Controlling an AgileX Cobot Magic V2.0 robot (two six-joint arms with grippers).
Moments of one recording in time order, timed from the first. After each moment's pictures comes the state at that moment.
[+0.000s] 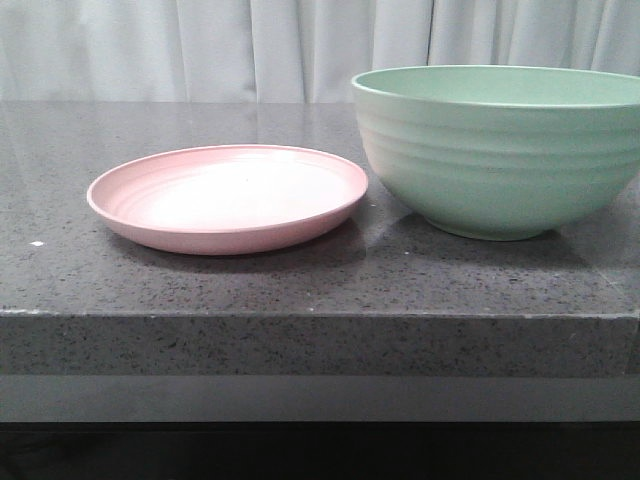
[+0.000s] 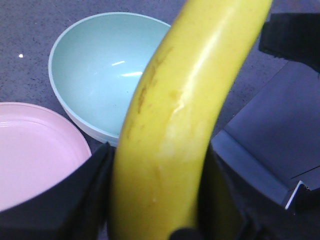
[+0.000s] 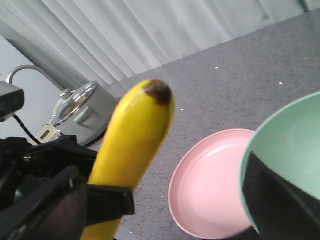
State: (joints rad) left arm -0.87 1.25 -1.26 -0.18 0.68 -0.05; right arm 0.36 0.76 -0.75 1.16 0.36 -0.48
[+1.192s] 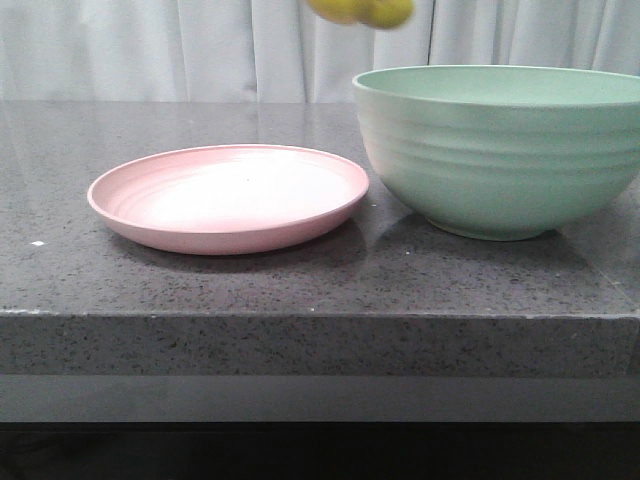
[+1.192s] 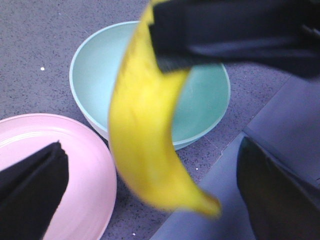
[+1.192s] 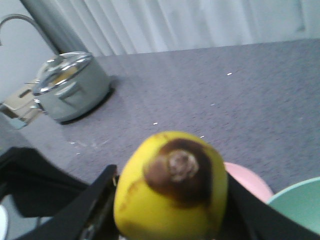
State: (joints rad) left arm -0.87 1.24 -1.26 -0.10 0.68 -0.04; right arm 0.40 1.13 -0.99 1.24 0.33 -0.83
